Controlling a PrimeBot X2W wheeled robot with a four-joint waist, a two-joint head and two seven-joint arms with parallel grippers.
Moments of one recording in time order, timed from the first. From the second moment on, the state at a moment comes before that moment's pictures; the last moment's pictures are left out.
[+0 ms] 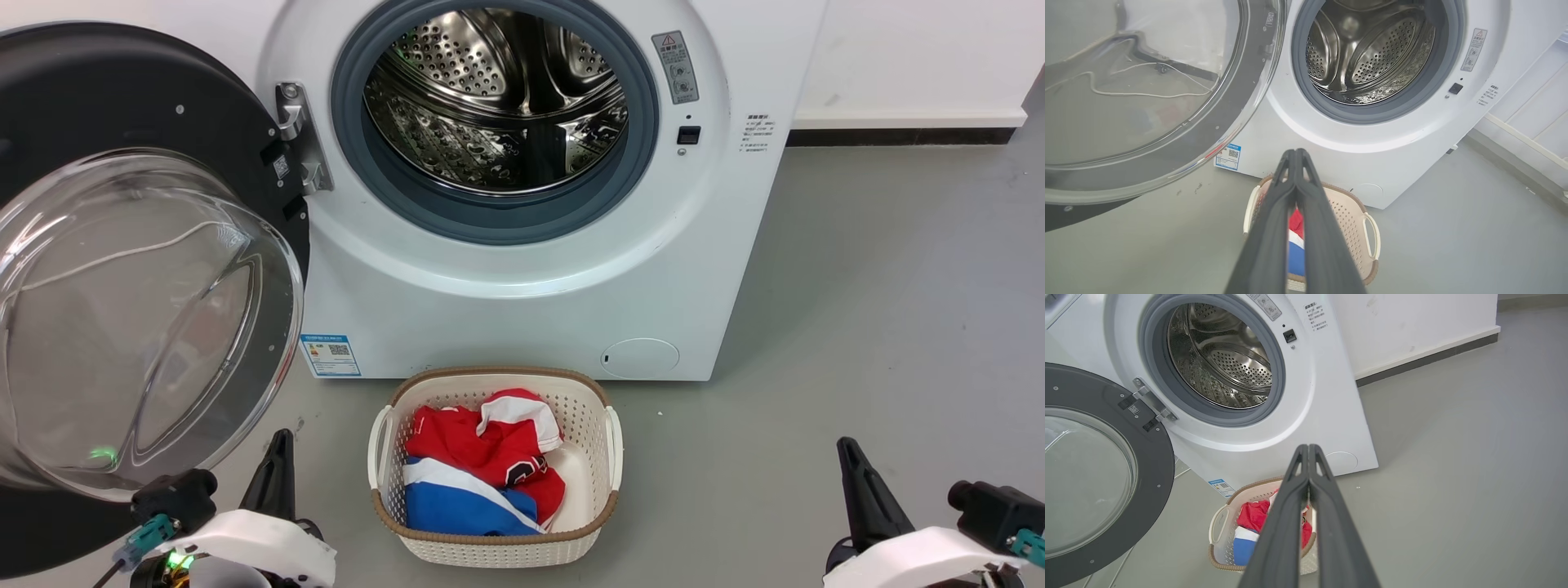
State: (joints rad) left arm -0.08 0.18 -0.06 0.36 -0.54 -0.05 -0.18; right arm 0.05 -0.05 -0.04 0.19 0.43 0.13 -0.09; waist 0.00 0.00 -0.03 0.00
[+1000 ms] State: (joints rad) left arm -0.08 0.13 0.00 0.32 -0.93 -0.08 -0.08; right arm 0.00 -0.05 -0.07 0.21 0.86 0.13 -0.02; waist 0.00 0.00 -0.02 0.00
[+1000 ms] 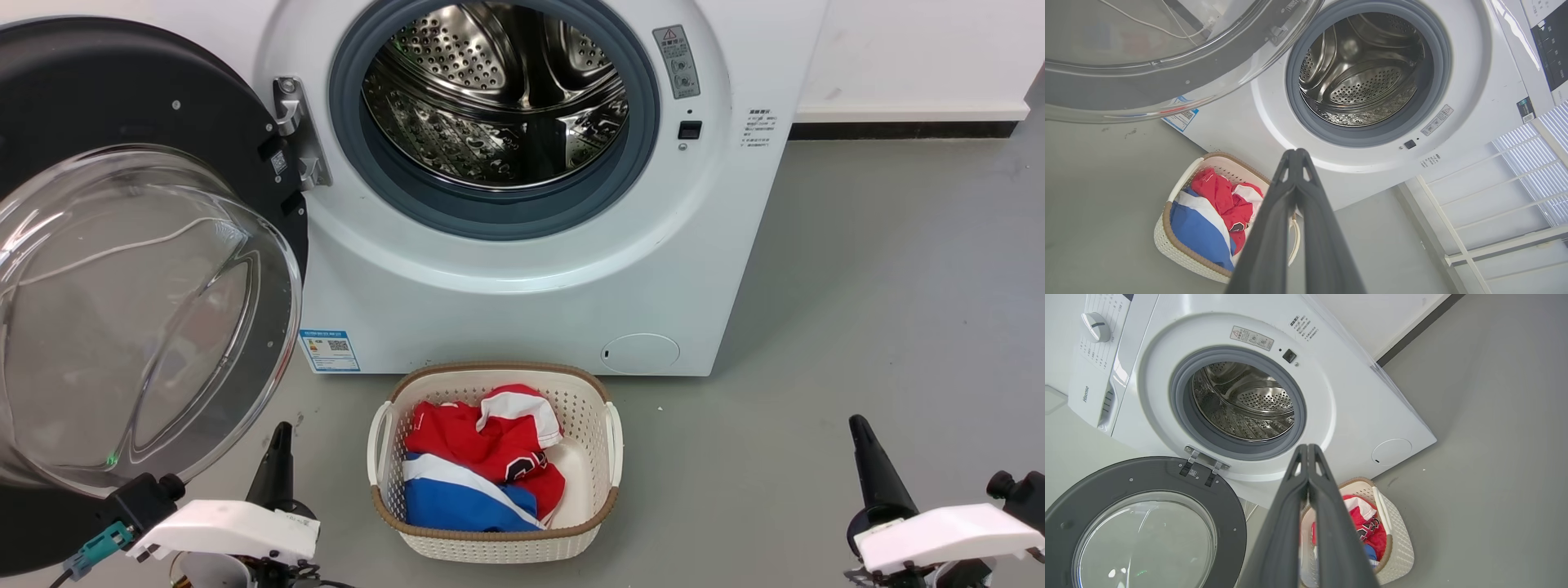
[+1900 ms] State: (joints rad) left arm -0.09 0.10 0.05 0.29 -1.22 -0.10 0.00; right arm -0.05 -0.05 -0.09 0.22 1.18 0.13 0.04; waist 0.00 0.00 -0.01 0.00
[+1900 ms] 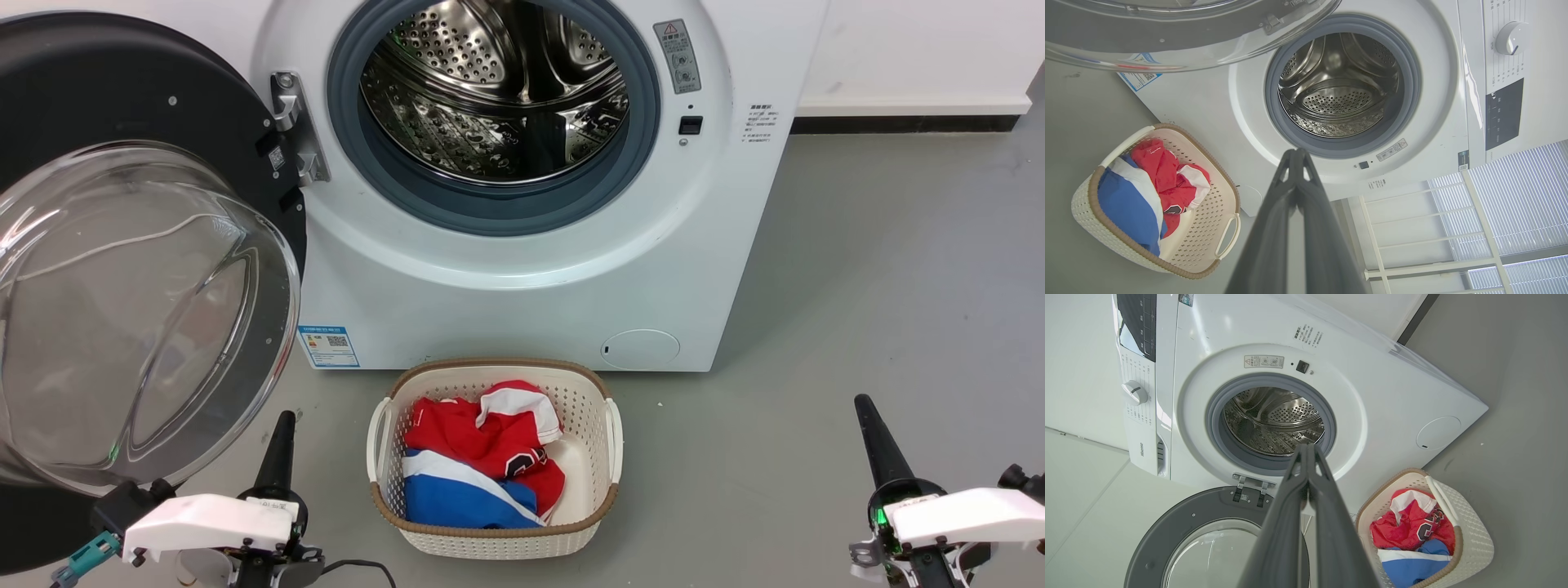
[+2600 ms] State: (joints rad) left arm -0.10 0.08 0.08 0.27 -1.39 -0.11 0.05; right arm -0.07 -0.05 -0.10 0.23 1.37 0.13 0.07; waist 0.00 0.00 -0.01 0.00
